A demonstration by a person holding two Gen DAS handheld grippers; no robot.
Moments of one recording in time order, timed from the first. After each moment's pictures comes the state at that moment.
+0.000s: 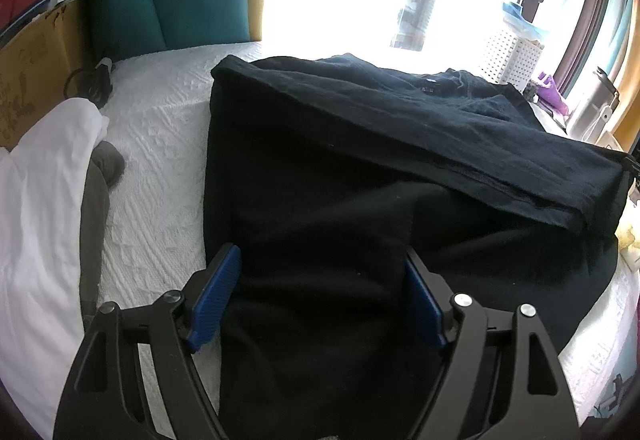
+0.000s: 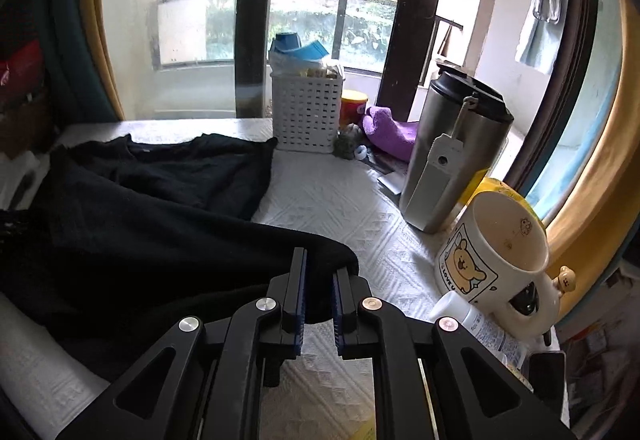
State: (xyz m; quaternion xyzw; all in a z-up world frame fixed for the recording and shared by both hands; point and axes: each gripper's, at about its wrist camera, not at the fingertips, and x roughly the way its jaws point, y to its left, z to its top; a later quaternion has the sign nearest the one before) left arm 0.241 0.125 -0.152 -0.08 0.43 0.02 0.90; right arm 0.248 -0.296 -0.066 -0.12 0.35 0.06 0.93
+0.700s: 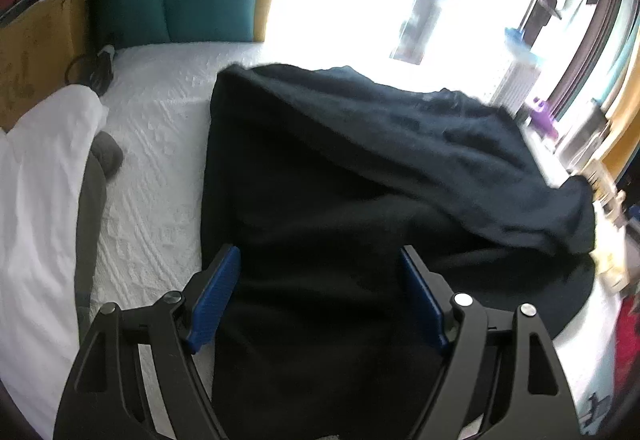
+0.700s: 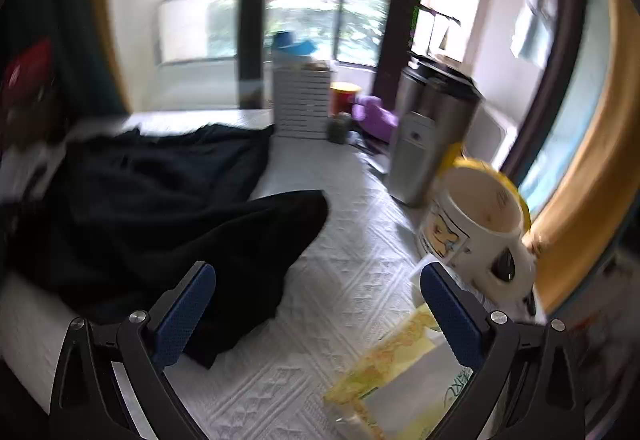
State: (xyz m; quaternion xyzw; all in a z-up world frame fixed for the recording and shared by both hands) left arm 0.236 0.129 -0.140 -0.13 0.42 0.01 0.90; right arm 0.209 -0.297 -0.071 -0.14 0.35 0.09 0.92
